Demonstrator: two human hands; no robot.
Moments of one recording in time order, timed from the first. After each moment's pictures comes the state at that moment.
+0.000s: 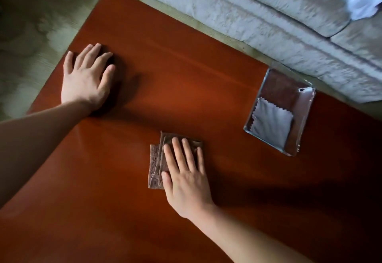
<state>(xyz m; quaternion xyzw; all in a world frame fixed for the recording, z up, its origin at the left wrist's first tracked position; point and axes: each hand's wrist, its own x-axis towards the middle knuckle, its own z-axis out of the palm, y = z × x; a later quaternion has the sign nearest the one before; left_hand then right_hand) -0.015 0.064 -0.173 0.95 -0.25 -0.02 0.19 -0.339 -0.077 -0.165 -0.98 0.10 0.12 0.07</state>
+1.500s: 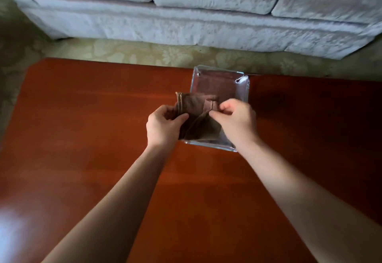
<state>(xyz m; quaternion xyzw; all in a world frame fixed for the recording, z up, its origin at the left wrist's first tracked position) -0.224 -0.215 -0.080 0.81 -0.05 -0.30 0.50 -0.339 -0.357 -0.072 -0.74 0.52 -0.11 0.41</state>
